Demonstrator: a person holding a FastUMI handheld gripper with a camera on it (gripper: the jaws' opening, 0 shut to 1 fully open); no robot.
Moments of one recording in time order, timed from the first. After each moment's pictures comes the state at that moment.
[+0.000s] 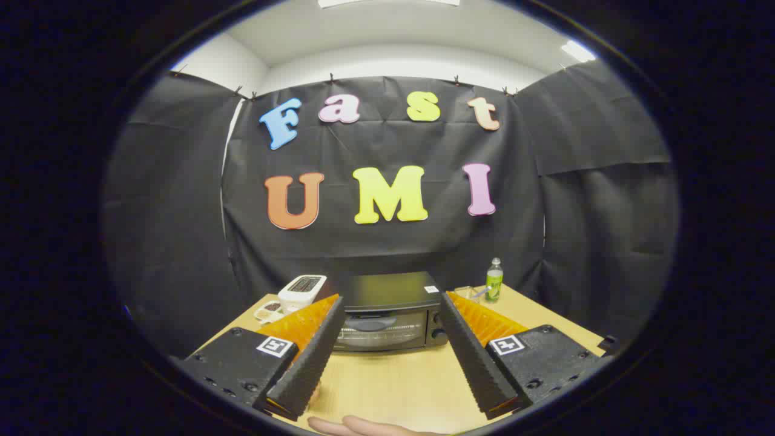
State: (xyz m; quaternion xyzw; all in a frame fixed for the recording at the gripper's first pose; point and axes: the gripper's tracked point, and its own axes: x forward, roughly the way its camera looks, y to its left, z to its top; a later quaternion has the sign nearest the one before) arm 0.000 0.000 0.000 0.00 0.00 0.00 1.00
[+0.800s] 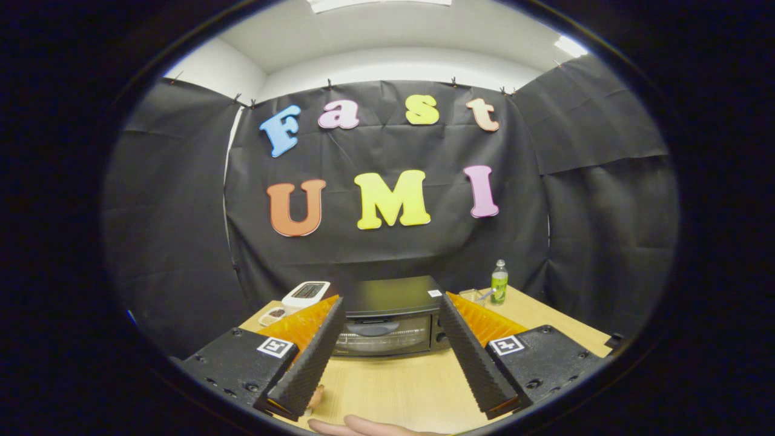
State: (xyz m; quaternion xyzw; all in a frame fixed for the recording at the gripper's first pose) arm 0.014 0.002 -0.007 0.00 -0.01 0.00 1.00
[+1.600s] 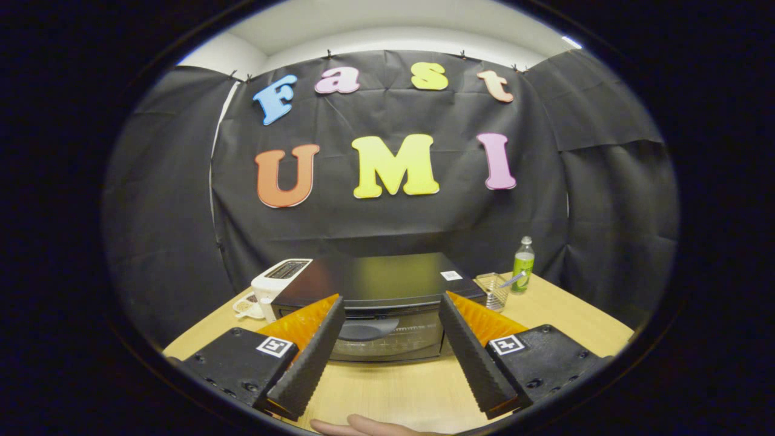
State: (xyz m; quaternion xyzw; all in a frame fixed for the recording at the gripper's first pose) arm 0.158 -0.003 -0.079 -0.02 0.04 0.02 1.00
